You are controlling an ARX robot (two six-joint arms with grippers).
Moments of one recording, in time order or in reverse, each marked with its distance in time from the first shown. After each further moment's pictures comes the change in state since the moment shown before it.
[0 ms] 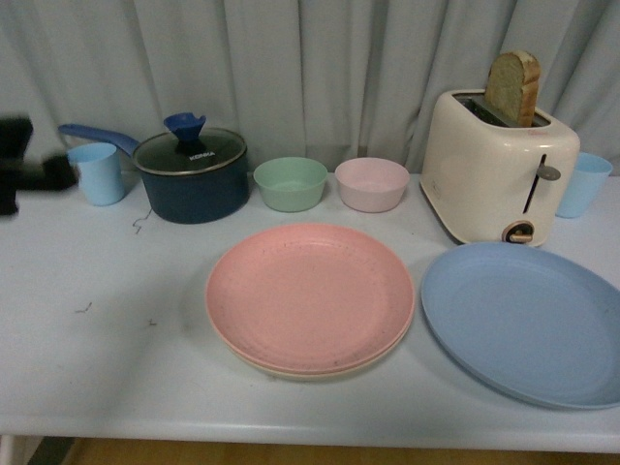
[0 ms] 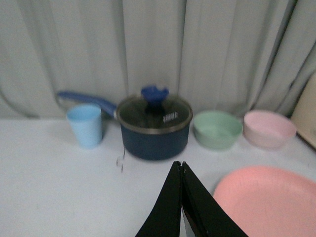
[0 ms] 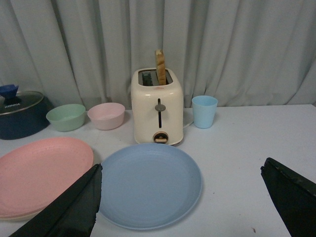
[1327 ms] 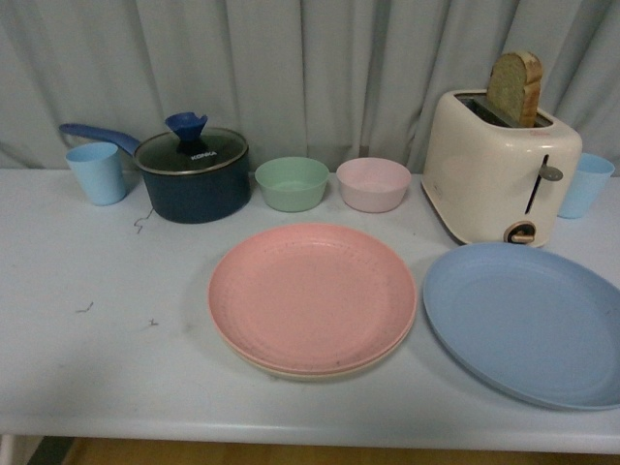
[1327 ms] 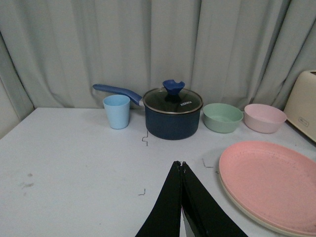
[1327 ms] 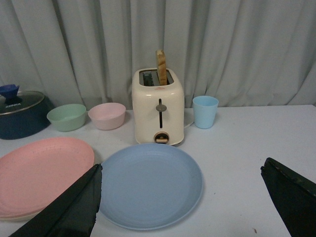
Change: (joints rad) left arm 0.157 -1.019 -0.333 -0.659 0.145 0.005; right arm 0.000 0.000 0.000 0.000 0.000 0.000
